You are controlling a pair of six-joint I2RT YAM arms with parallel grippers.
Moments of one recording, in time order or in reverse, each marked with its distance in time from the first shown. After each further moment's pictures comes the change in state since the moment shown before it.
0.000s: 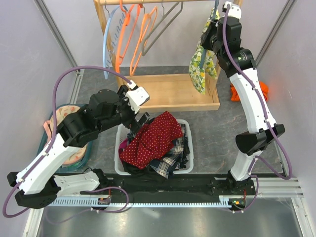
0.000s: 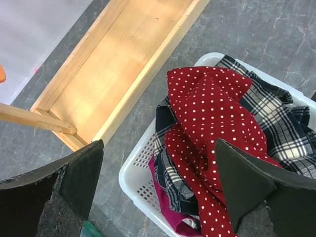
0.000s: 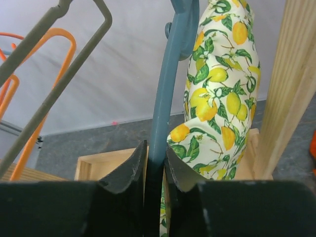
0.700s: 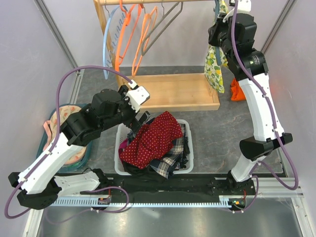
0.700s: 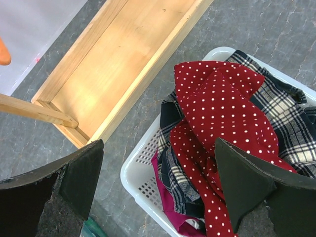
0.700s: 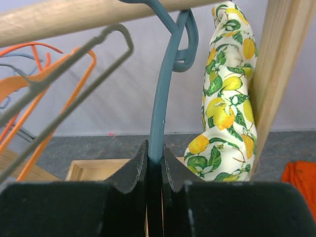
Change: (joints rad) left arm 0.034 0.002 -0.042 0.024 -0.007 -0.001; right arm -0.001 -0.081 0.023 -0.005 -0.019 -0.168
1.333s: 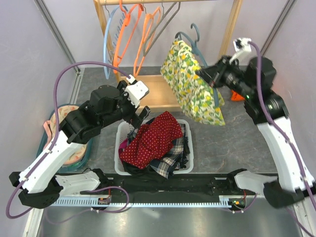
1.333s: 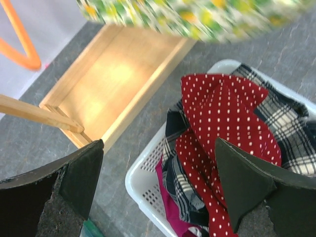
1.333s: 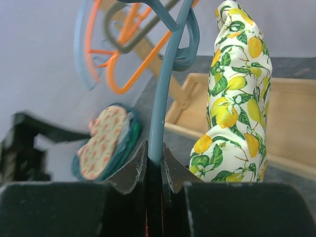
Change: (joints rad) left arm 0.023 0.021 0.038 0.019 0.002 -0.002; right arm 0.000 -0.529 -0.689 0.144 -0.560 0.283
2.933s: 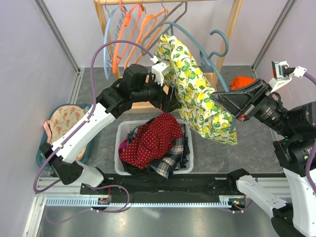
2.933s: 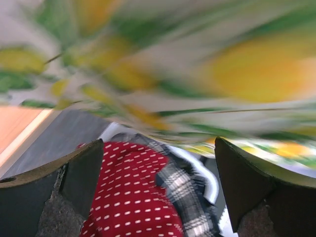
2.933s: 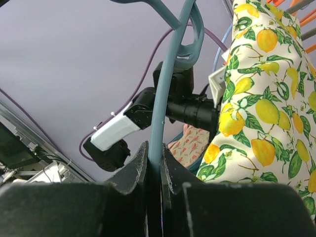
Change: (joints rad) left arm 0.068 0.366 0.163 0.227 0.449 -0.421; right arm 0.000 -0.383 -0.110 0.169 -0.311 0.312
